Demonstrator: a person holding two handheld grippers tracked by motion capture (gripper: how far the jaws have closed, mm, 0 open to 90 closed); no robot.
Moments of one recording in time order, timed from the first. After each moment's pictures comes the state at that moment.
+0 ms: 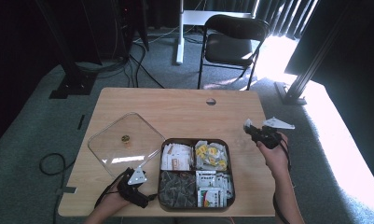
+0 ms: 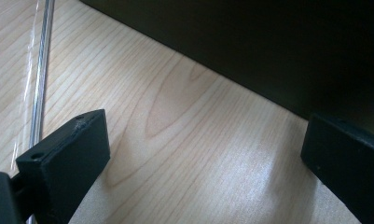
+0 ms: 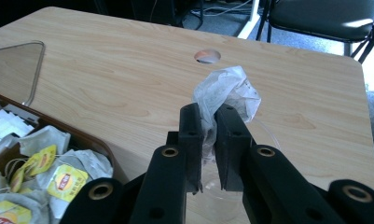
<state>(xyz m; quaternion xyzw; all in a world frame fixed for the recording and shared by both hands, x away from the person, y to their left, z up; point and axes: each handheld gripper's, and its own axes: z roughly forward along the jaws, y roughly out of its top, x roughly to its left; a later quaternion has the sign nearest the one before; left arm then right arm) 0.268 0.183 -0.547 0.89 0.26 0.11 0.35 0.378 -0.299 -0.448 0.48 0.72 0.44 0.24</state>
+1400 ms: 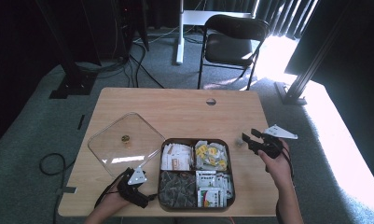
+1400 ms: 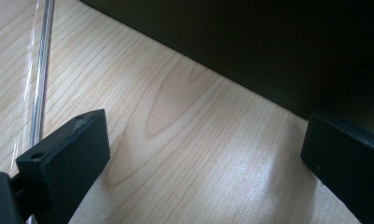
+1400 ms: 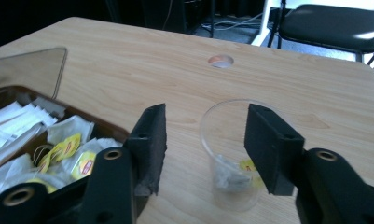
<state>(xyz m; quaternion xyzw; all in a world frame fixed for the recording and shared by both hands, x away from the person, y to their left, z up) 0.268 0.183 -0.547 0.89 0.26 0.11 0.35 0.354 -0.300 -0.457 0.45 0.72 0.47 0.24</state>
